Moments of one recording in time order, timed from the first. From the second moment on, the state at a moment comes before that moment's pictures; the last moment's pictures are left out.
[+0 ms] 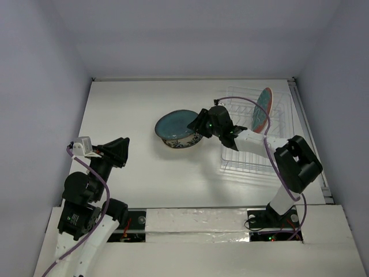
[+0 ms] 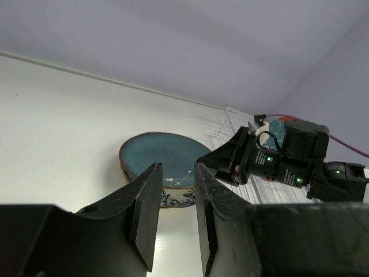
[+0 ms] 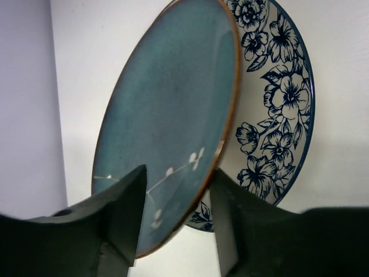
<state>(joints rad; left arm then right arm) -0.38 0.19 0.68 -0.37 -0.12 -0.48 0.64 1.70 1.03 0.16 0.01 0.95</state>
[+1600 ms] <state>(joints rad) -0.38 0.19 0.68 -0.37 -0.10 -0.48 0.25 1.45 1.32 -0.60 0.72 0.32</state>
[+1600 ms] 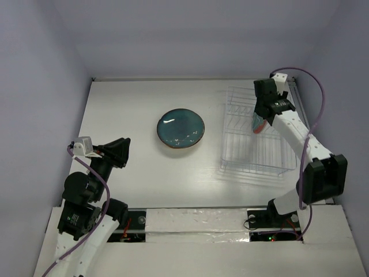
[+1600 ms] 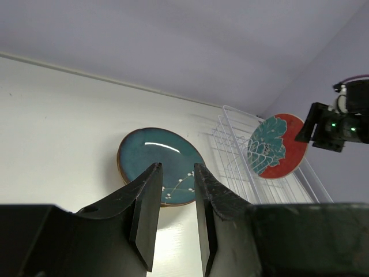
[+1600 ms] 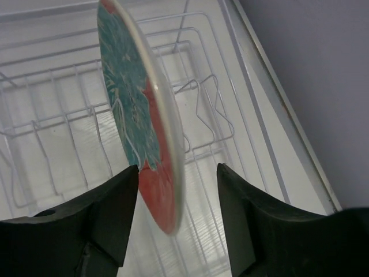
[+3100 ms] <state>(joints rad) -0.34 0.19 0.68 -0.37 -0.09 -0.48 0.25 1.04 1.43 -0.64 0.39 0.30</state>
